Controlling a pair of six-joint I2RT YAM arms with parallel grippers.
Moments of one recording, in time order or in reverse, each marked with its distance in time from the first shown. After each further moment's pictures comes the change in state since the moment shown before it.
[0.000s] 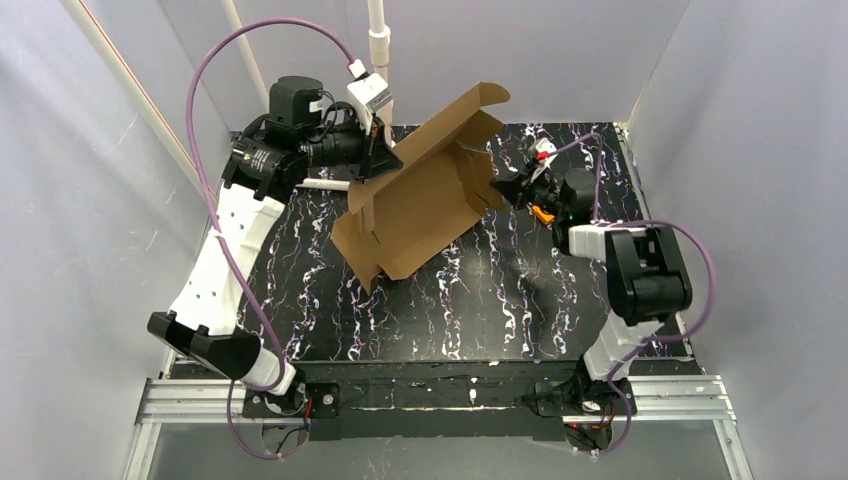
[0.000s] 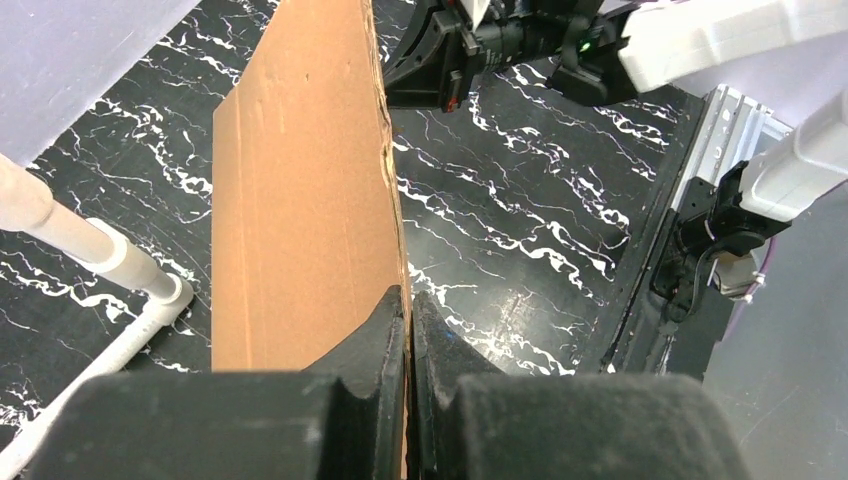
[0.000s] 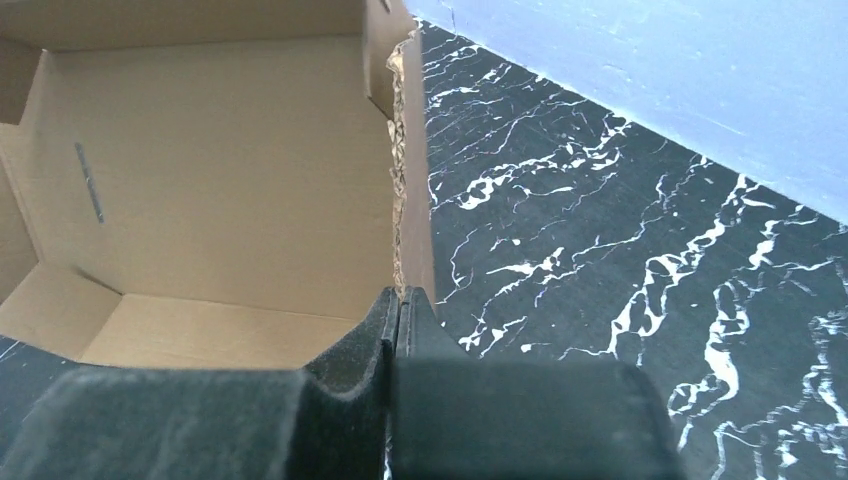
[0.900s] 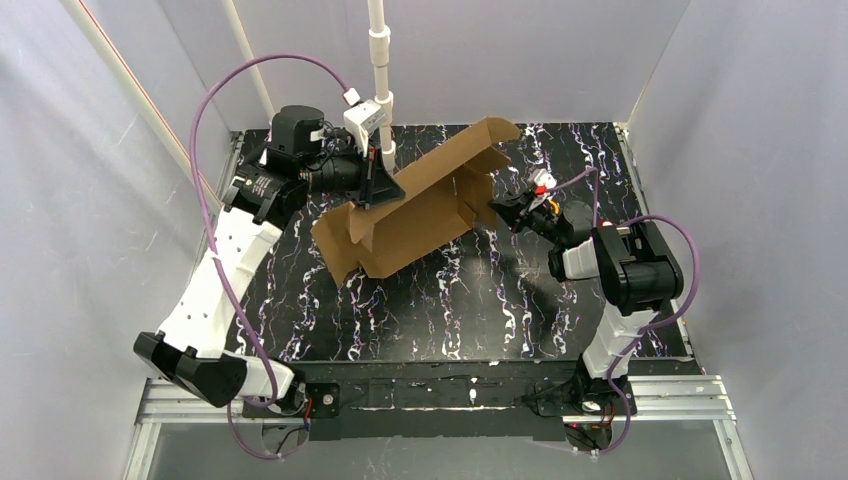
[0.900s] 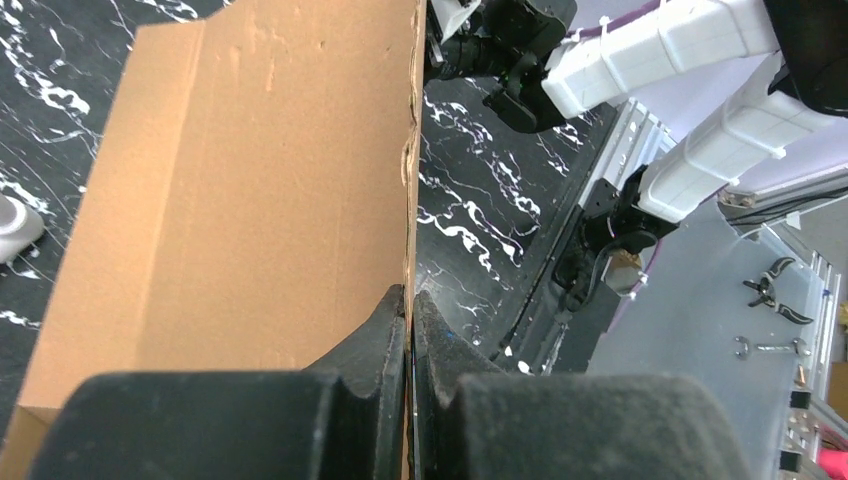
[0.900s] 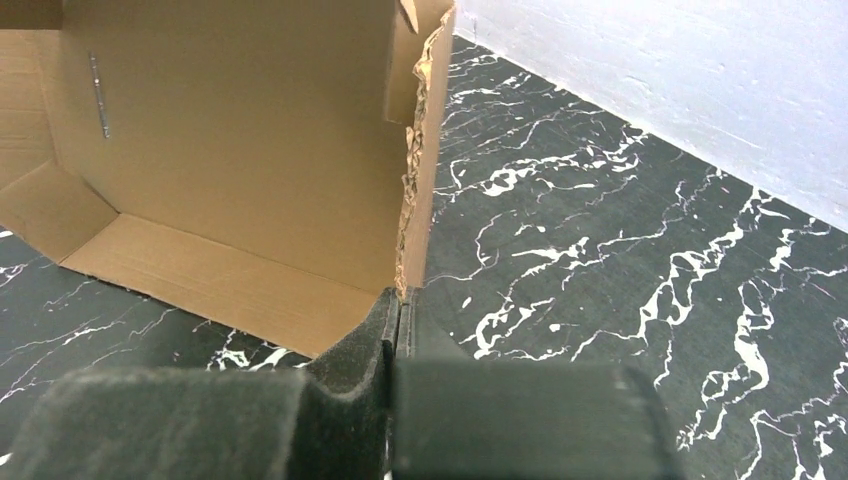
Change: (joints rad) left arm -0.013 -0.134 -0.235 0.073 0.018 -0.210; right arm 0.007 0.128 -0.222 0.487 -0.008 0.025
